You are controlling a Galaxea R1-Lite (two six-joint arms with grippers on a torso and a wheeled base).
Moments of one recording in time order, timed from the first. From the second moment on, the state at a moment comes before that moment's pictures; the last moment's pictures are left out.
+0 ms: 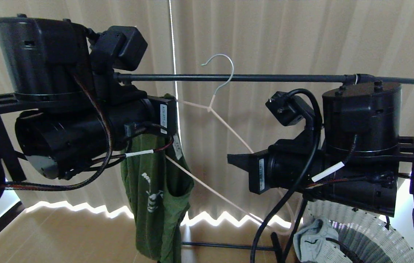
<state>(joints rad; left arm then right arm) -0.68 1.55 -1.08 -0.34 0.28 0.04 0.82 1.64 -1.01 -0.25 -0.06 0.35</state>
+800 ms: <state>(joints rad) -0.71 1.52 -1.04 -0.34 -0.03 0.03 0.82 1.69 -1.07 -0.25 -0.07 0.35</state>
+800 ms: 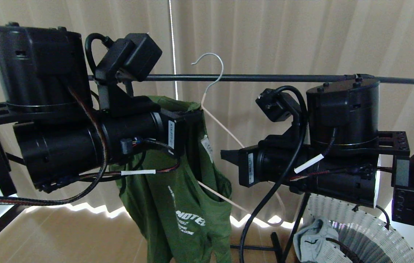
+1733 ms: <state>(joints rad) -0.69 1.39 -0.89 -0.34 -0.12 0.15 0.76 1.55 -0.98 -0.23 -0.07 0.25</state>
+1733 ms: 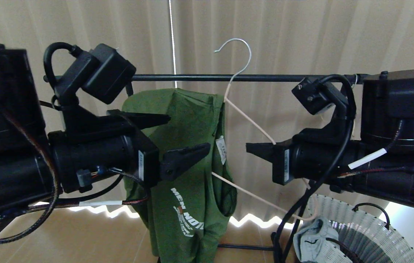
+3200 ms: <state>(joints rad) -0.52 1.57 -1.03 -0.41 -0.25 0.84 0.72 1.45 -0.88 -0.25 0.02 -0.04</state>
